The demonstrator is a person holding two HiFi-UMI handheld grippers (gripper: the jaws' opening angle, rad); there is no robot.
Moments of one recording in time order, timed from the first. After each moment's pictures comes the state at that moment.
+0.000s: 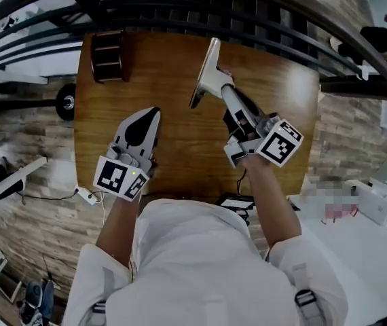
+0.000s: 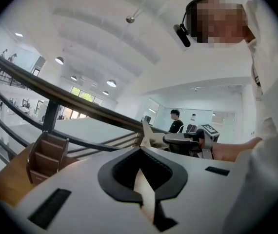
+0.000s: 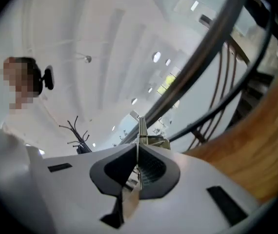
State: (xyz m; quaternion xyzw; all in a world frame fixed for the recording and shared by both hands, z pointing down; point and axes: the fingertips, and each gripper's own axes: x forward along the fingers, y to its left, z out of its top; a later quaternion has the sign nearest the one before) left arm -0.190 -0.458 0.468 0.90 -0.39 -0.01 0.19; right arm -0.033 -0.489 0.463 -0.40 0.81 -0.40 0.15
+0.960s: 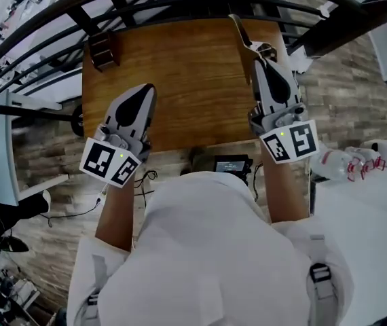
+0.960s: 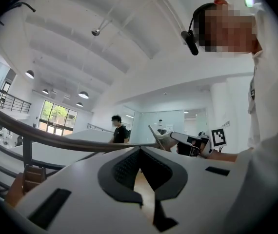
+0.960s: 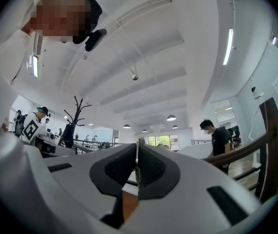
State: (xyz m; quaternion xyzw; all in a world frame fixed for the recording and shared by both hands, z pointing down) left arm -0.137 -0.251 0.291 0.95 -0.29 -0.03 0.09; right arm 0.071 -0.222 0.265 -0.59 0.80 0.04 0.08
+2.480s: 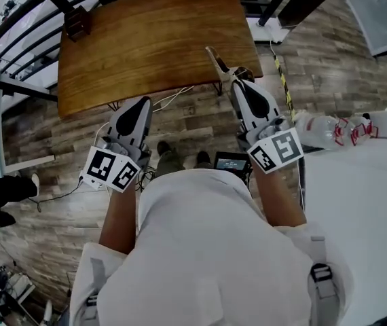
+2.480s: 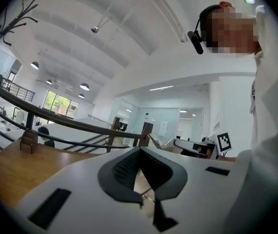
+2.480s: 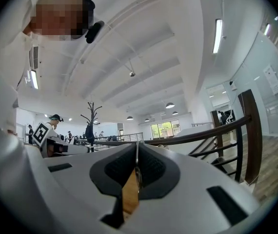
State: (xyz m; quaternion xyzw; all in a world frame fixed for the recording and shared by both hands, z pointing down) left arm -0.050 0.042 0.318 0.95 -0.28 -0.01 0.14; right arm 0.139 0.086 0.313 -0.58 0.81 -0.05 0.06
